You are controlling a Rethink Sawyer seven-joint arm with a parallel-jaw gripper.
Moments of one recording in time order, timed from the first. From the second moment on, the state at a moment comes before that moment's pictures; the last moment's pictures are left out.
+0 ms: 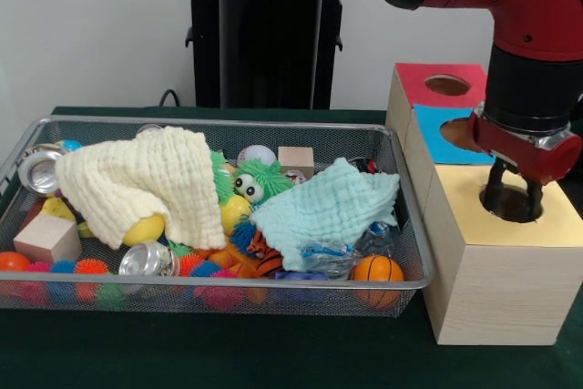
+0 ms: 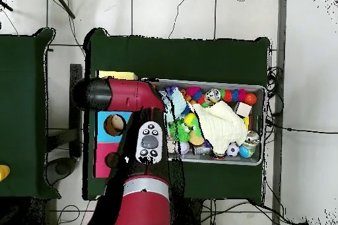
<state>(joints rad) 0.10 -0.44 -0.08 1.34 0.19 0.65 2.75</state>
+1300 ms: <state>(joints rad) 0.00 -0.53 0.03 1.37 0.06 0.75 2.72</state>
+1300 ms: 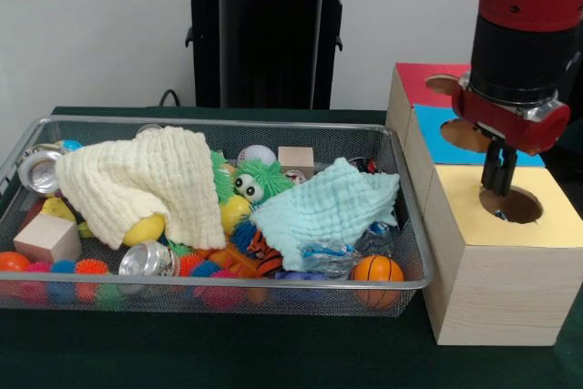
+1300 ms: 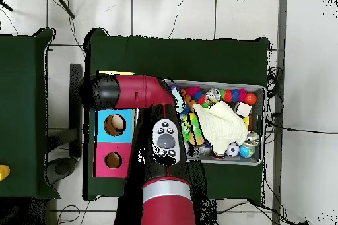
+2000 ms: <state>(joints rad) -0.15 -0.62 0.09 1.47 -0.07 0.91 2.65</state>
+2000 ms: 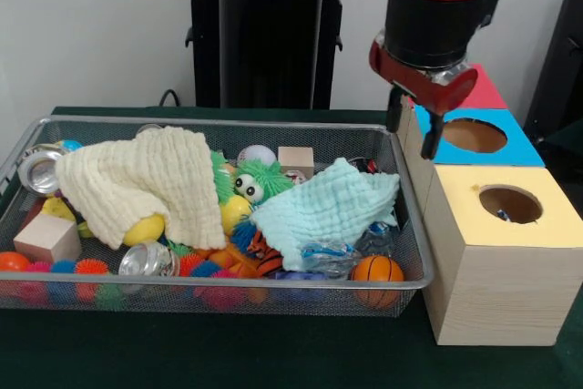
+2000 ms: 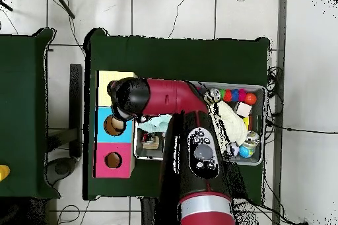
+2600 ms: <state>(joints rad) -0.43 -0.62 0.25 1.53 -0.33 0.88 2.27</state>
